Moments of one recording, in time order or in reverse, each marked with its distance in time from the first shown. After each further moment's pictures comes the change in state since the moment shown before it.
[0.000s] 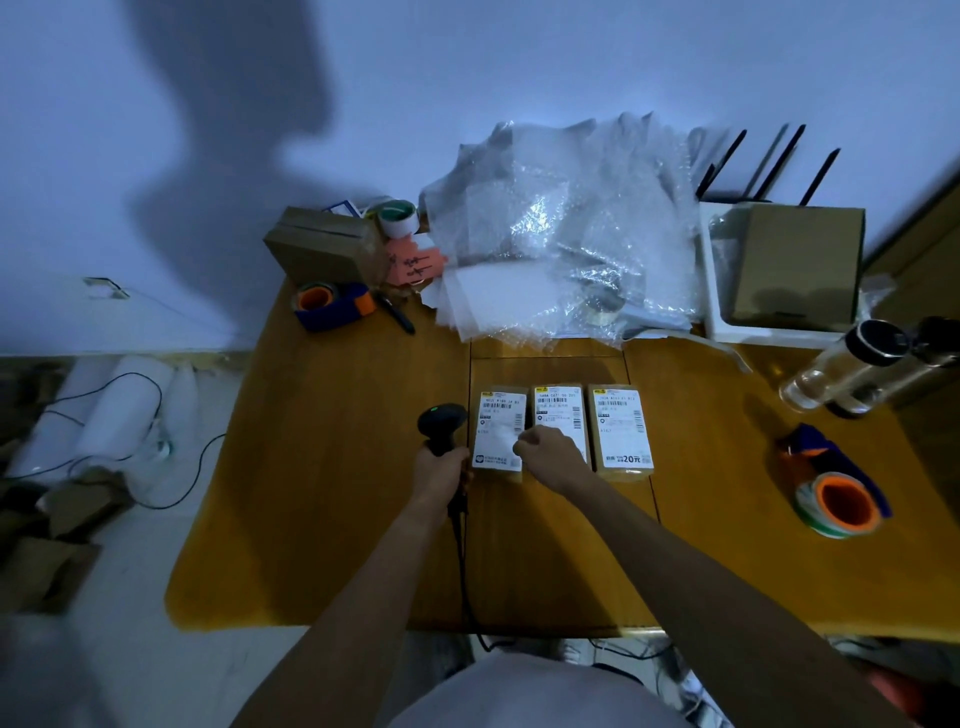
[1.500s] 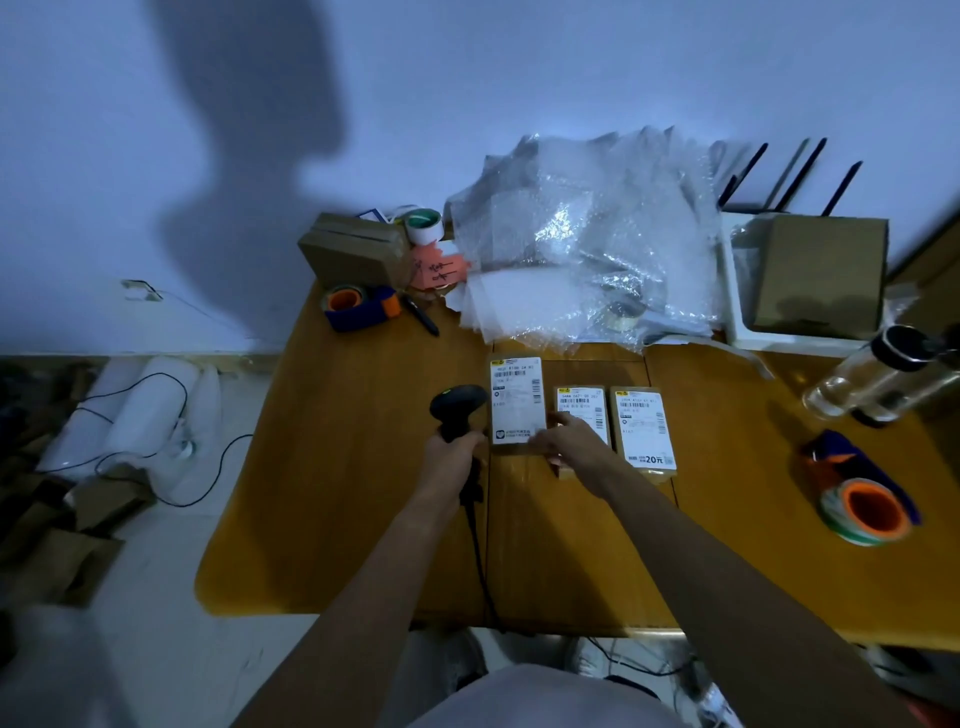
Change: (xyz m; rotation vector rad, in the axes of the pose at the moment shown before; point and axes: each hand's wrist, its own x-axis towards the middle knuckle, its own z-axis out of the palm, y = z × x) left_hand -0.035 0.021 -0.022 -0.152 -0.052 0.079; right_hand -0.009 -0.014 -0.007 0.548 -0.119 0.076
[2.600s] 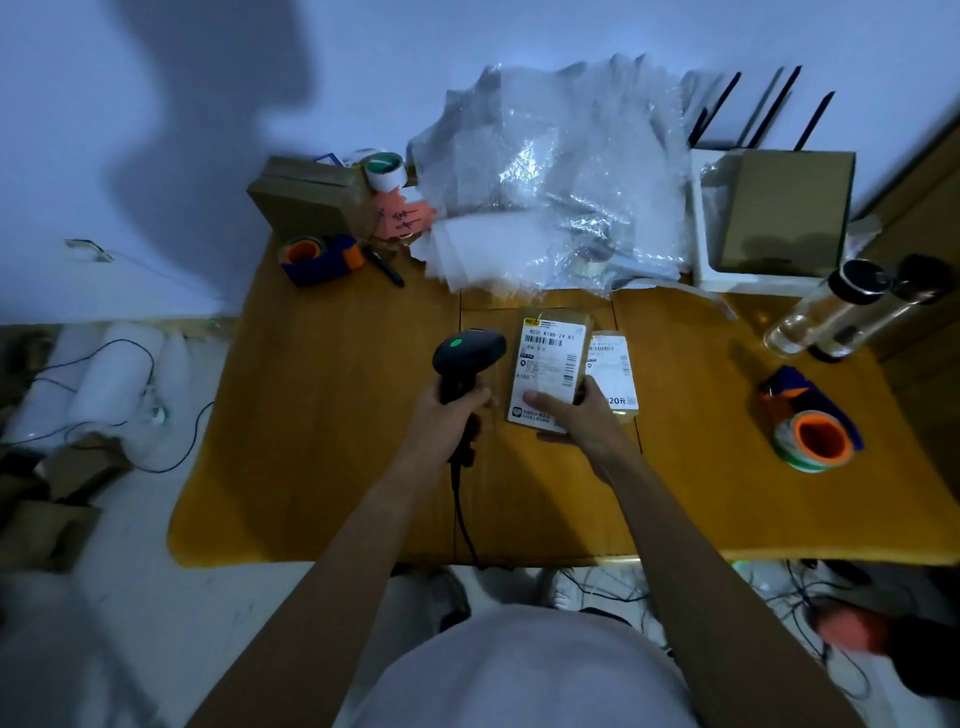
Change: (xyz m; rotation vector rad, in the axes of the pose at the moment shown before) left_hand -0.045 -0.003 0.021 0.124 -0.218 0.163; right_hand -0.058 0.036 -0.036 0.174 0.121 -0.188
